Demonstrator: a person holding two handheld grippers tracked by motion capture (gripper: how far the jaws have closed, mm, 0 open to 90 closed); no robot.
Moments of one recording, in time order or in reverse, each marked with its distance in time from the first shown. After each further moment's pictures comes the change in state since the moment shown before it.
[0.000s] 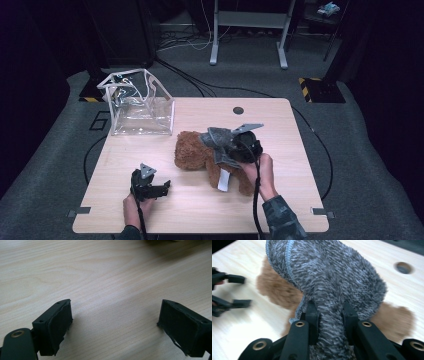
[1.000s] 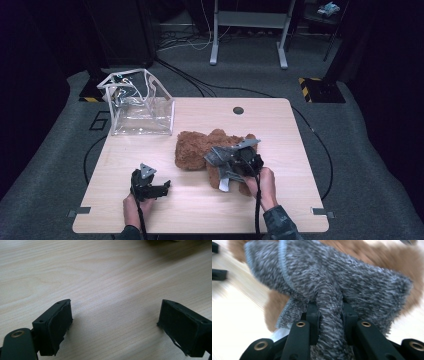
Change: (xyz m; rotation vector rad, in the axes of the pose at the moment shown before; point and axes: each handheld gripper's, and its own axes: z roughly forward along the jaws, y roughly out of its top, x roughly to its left) left arm 0.000 0.000 0.000 0.003 -0.001 -0.001; right arm -0.010 -0.050 0.011 0.091 -0.092 0.006
